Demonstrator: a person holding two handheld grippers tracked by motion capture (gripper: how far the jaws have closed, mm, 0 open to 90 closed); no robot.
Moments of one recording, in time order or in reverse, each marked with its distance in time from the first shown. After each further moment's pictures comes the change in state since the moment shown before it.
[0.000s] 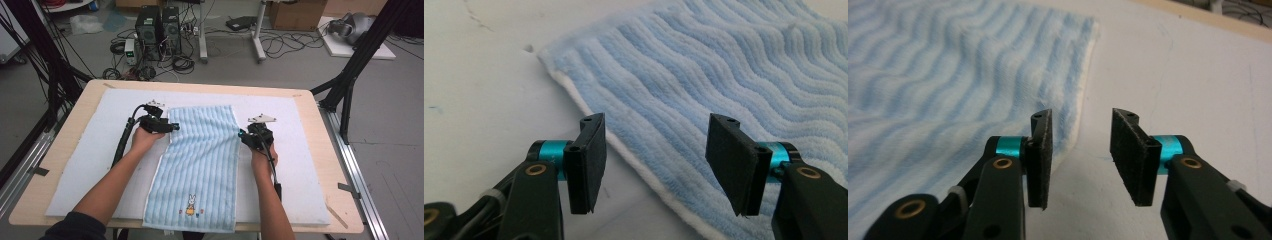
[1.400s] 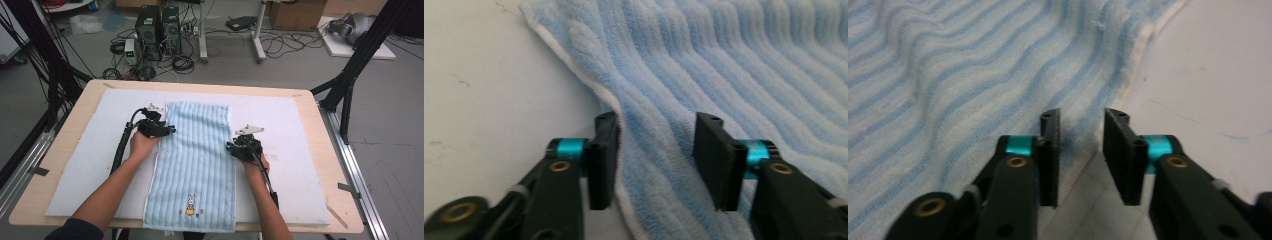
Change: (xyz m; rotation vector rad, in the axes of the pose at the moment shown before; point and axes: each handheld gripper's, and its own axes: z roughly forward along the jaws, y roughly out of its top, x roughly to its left) left arm -0.003 -0.012 -0.009 -0.004 0.092 0.047; right arm 0.036 -0.020 0.006 0.054 0.179 -0.068
